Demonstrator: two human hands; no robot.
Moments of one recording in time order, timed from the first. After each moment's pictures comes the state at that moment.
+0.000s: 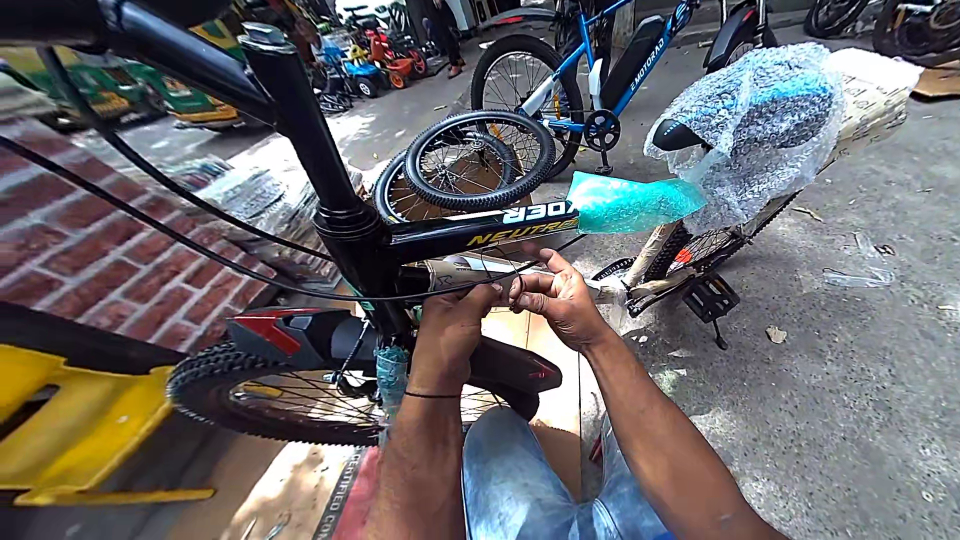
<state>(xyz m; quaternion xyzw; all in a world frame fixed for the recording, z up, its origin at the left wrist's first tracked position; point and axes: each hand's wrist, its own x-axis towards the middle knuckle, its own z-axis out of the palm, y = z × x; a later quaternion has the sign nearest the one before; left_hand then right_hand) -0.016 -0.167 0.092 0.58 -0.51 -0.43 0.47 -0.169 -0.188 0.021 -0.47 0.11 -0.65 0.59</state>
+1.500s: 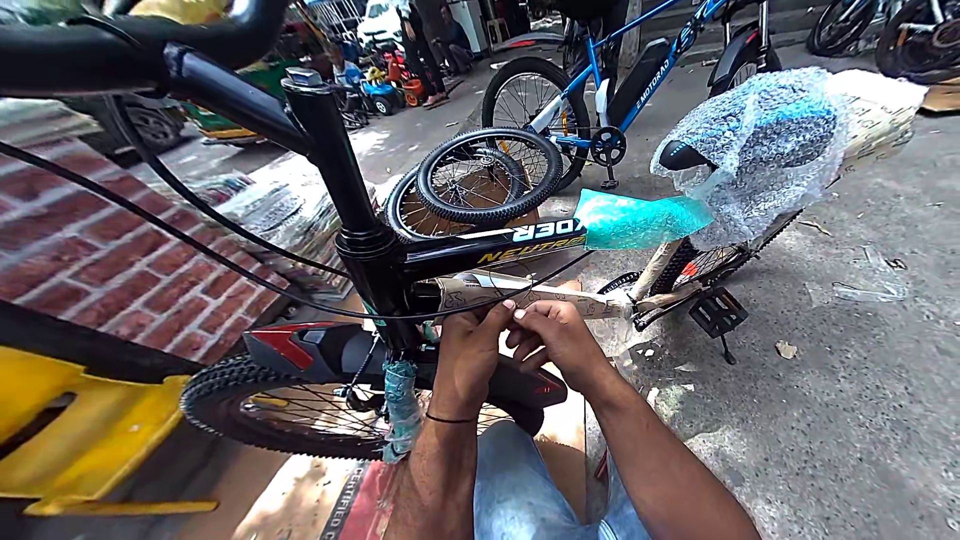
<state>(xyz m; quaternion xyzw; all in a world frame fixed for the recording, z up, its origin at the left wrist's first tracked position) -0.020 -0.161 0.082 0.51 -0.55 -0.43 0.50 -0.154 -0.139 0.057 -0.44 0.39 -0.52 0.62</state>
